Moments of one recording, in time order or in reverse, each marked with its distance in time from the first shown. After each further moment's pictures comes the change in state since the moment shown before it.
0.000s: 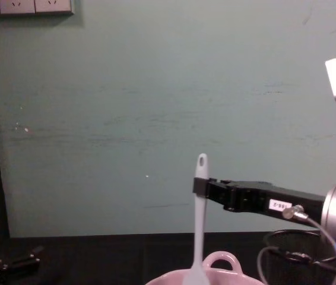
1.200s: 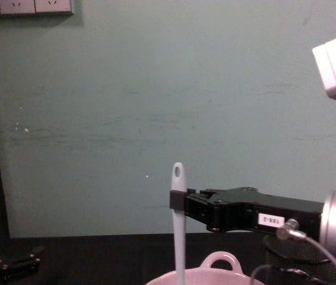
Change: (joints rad) left arm 0.000 0.000 0.000 0.000 0.000 0.000 0.000; right arm -0.079 0.047 -0.029 -0.174 -0.079 0.040 -0.007
